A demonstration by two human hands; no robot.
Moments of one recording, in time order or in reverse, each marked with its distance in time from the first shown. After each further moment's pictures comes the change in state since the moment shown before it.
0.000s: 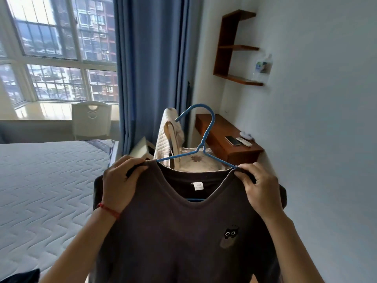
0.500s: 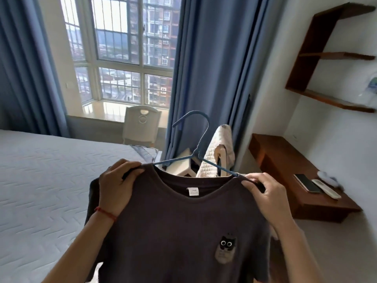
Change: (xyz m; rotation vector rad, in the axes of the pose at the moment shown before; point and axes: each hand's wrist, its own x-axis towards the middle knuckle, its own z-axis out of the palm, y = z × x) left_hand 0.160 -0.218 0.028 0.204 0.172 -0.231; right_hand 0.216 0.035 0.286 0.288 -0.262 -0.003
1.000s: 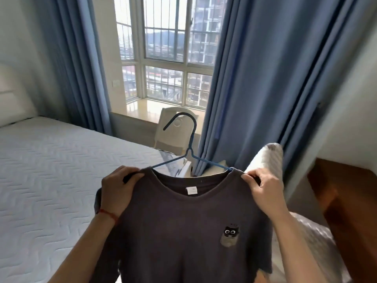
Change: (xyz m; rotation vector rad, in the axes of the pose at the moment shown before) left_hand 0.134 -0.111 0.176 0.238 0.120 -0.258; right_hand 0.270 0.141 0.183 0.124 -0.169 -0.086
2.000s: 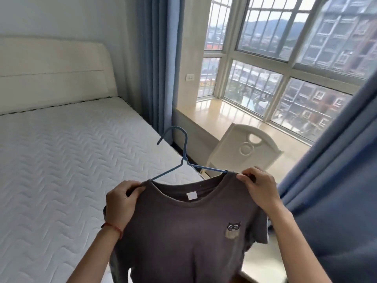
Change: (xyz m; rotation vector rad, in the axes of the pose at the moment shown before) left_hand 0.320 -0.225 0.225 0.170 0.349 -0.478; right_hand 0.506 0.053 0.417 0.221 -0.465 -0.316
